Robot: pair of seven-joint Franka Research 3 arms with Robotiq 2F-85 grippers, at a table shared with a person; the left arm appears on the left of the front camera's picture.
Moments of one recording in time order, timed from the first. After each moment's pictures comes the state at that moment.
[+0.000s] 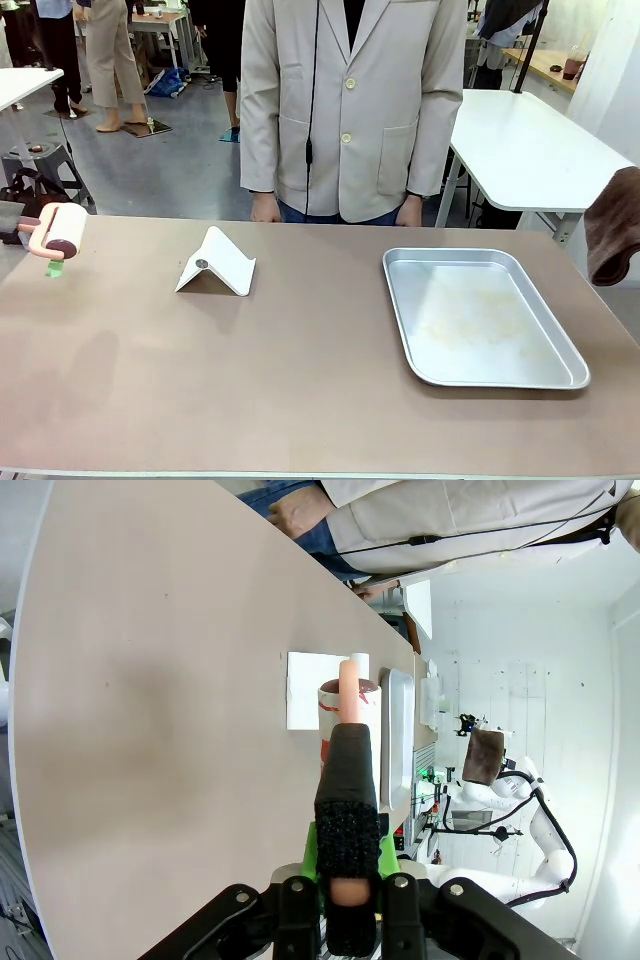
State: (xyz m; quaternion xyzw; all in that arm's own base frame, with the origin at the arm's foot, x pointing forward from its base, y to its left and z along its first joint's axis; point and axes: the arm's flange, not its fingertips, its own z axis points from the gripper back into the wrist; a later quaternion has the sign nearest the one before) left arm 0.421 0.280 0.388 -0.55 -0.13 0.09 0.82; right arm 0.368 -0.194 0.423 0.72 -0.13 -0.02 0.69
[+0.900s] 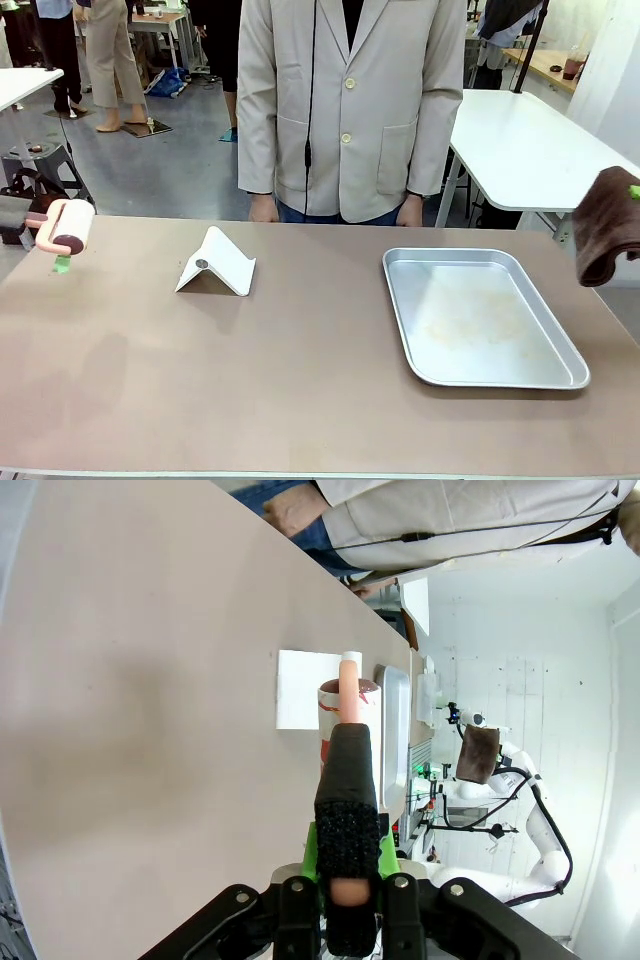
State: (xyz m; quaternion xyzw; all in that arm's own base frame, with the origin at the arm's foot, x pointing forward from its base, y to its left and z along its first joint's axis) left arm 0.429 0.266 0.397 -0.55 -0.12 0.09 0.82; right arm 0.382 -0.172 0.423 0.71 -0.12 0.00 0.69
